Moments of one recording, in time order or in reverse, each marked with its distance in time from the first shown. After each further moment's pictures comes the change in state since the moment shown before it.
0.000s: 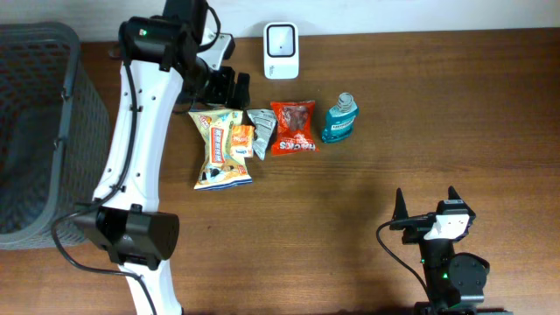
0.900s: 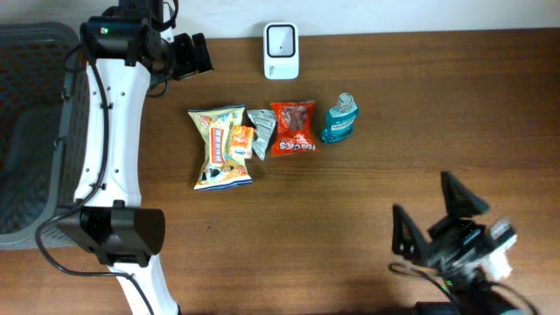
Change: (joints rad) left arm 0.129 0.000 -0.002 0.194 -0.126 -0.329; right arm 0.000 0.088 0.322 0.317 -0.437 0.422
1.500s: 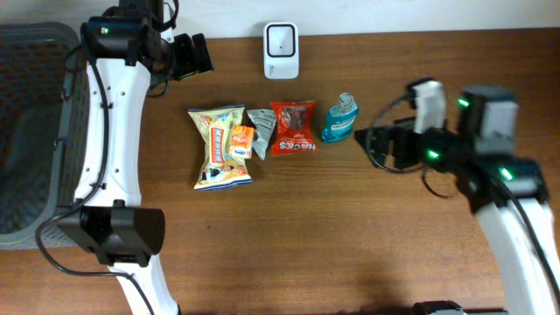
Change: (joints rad) left arm 0.000 0.000 -0.002 -0.001 0.000 -0.001; right arm 0.069 1.183 0.883 -0.993 -0.105 -0.395
